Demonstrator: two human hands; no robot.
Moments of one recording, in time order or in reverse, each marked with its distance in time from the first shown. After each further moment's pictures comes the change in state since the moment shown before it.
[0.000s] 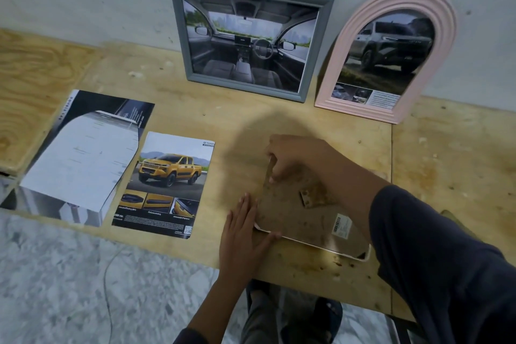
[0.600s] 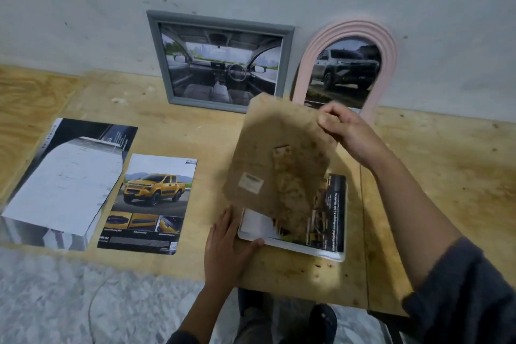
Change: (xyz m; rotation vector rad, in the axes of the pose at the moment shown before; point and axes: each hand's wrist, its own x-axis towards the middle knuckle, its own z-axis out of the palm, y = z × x) left_hand 0.004 0.006 -0.009 0.046 0.002 -0.037; right_hand -0.128 0.073 -0.016 1.155 0.778 -0.053
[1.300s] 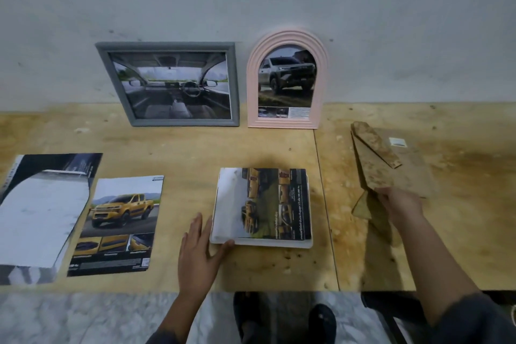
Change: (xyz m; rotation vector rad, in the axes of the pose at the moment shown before) left_hand -0.002 -0.002 0.005 0.063 -0.059 0.011; right_hand -0.131 0.128 -0.094 0.478 1.067 0.745
